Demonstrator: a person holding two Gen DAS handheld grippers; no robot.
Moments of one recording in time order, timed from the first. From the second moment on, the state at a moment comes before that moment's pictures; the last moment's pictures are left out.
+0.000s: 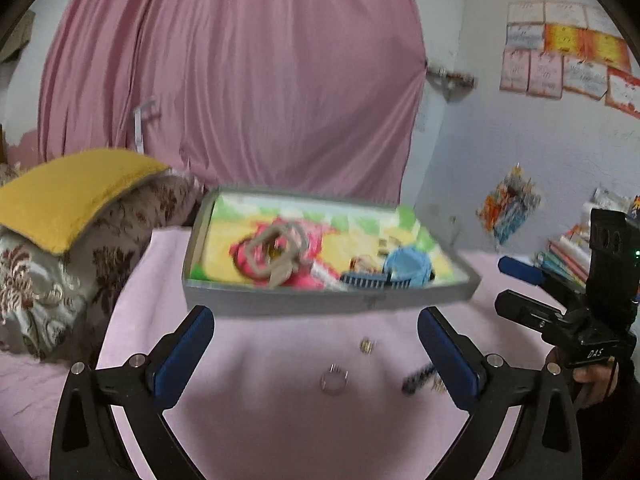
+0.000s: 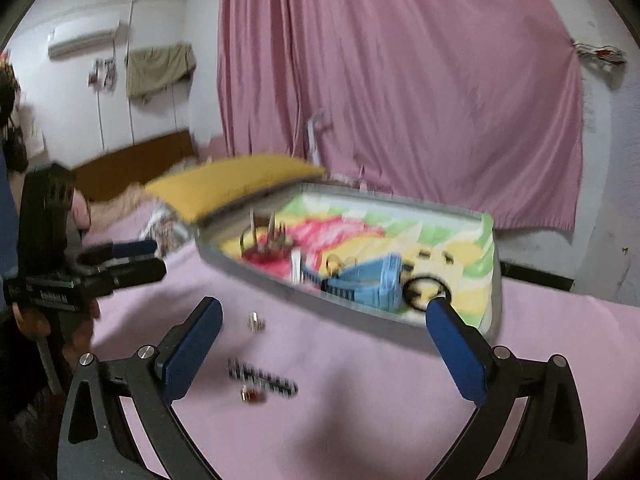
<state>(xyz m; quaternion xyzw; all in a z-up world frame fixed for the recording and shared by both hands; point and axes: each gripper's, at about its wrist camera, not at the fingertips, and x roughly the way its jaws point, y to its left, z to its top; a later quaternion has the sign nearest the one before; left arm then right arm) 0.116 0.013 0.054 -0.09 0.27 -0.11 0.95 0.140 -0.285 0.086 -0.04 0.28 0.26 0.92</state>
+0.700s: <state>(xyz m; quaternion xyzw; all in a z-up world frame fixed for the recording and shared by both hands) 0.131 -0.004 0.011 -0.06 0.41 -0.15 0.90 0.128 -0.260 0.053 -0.10 0.41 0.33 0.84</state>
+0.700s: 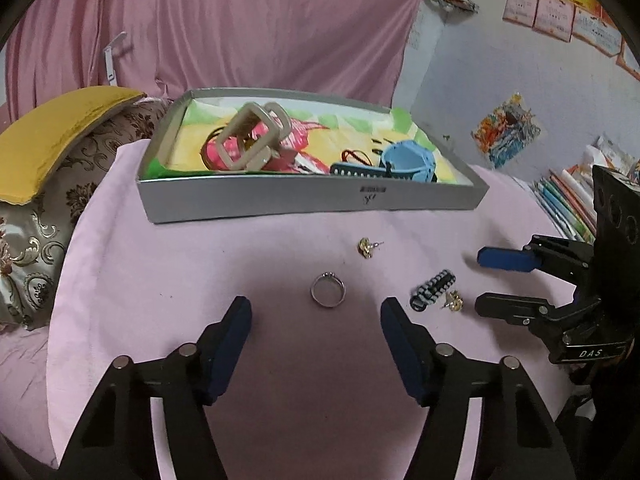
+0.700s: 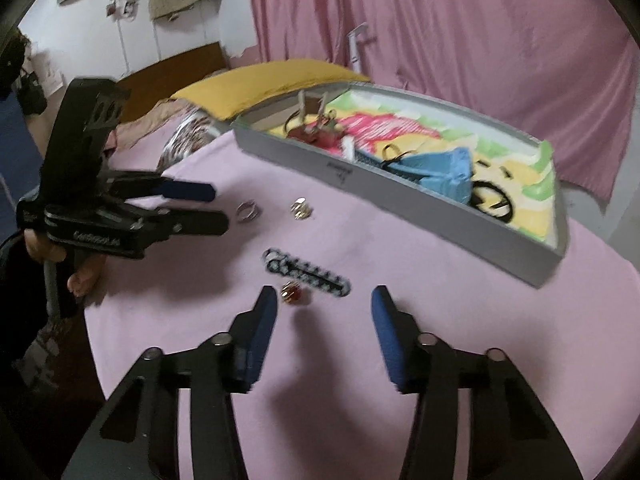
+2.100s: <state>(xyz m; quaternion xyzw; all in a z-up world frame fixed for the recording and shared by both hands) 0.143 -0.028 0.024 0.01 0.41 -0.13 0.90 0.154 -0.248 0.052 -0.11 0.40 0.31 0.85</state>
